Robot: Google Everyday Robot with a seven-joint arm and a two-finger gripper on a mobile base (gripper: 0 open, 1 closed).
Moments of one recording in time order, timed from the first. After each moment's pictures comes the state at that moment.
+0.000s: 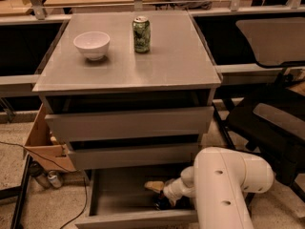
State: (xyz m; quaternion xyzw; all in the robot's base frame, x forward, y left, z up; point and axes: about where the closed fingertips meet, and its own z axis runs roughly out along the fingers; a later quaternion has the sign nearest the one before) arm 0.563 -0.038 0.163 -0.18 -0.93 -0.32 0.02
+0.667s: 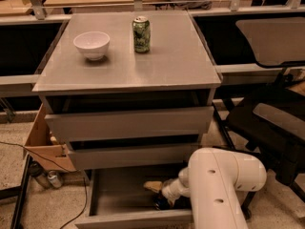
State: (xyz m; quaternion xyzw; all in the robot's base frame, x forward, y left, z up) arm 0.566 -0.032 0.149 -0.20 -0.93 -0.31 0.03
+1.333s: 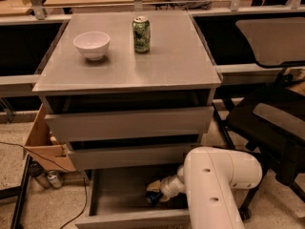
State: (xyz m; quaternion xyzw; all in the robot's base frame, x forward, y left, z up) arm 0.579 -0.026 0.152 -0.20 -0.93 -0.32 0.03
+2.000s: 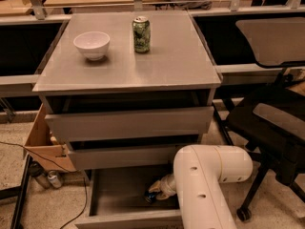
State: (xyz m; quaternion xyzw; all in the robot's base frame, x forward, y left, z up) arm 0.579 -0.028 0.149 -0.21 -0.93 -0.29 0.07
